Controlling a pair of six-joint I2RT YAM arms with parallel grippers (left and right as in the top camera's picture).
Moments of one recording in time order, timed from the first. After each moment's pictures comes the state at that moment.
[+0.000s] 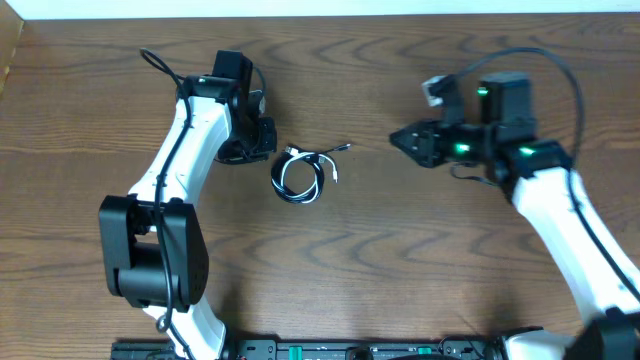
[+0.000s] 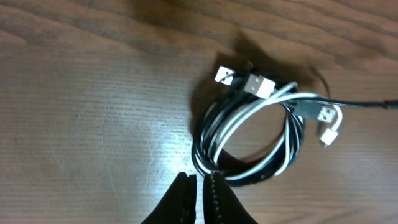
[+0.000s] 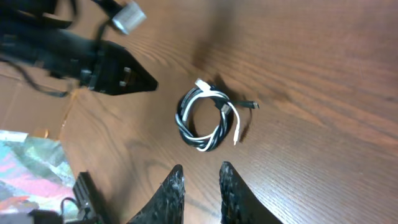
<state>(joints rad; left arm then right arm) -0.13 1.89 1.49 -1.05 0.17 -0.23 0.22 1.49 1.10 -0.42 -0.73 0.23</state>
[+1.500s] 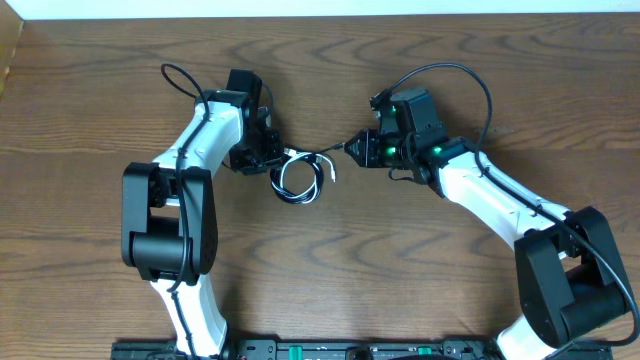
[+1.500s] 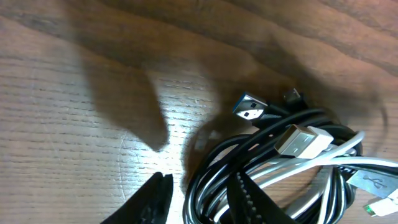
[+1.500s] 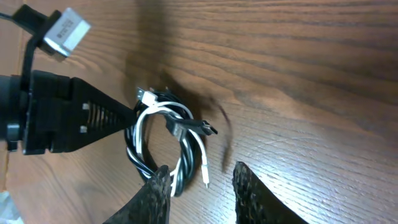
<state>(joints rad) -0.13 2.03 1.41 -0.91 0.22 -0.31 0.44 1.78 1.10 -0.17 -0.42 0.52</state>
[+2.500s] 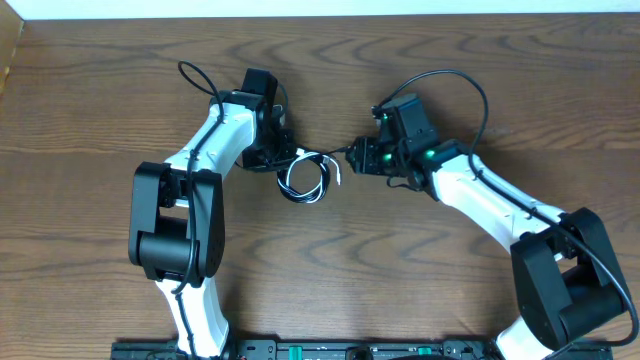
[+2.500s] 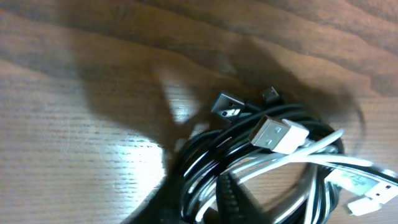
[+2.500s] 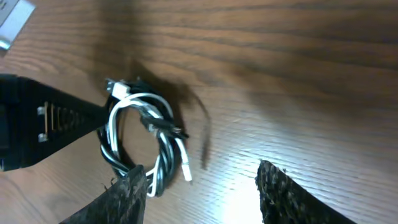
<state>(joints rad) -0.19 2.03 1.41 -0.87 0.22 -0.31 0.49 1.78 1.10 -0.25 -0.29 0.57</state>
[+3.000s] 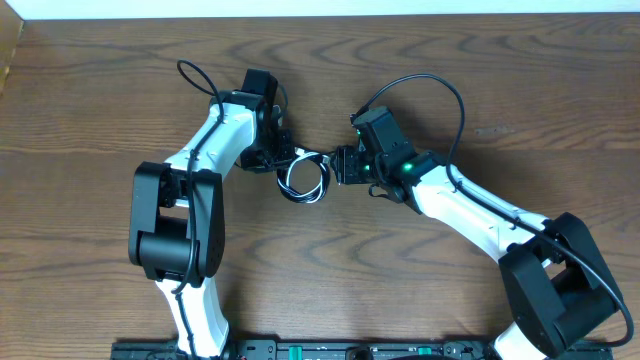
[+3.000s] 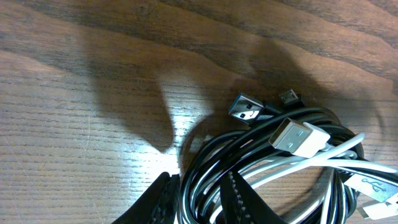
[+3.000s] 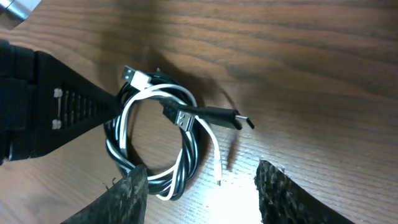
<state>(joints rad) -0.19 2.03 1.41 -0.88 0.18 -0.32 0.60 1.78 1.10 -0.22 -0.15 0.58</state>
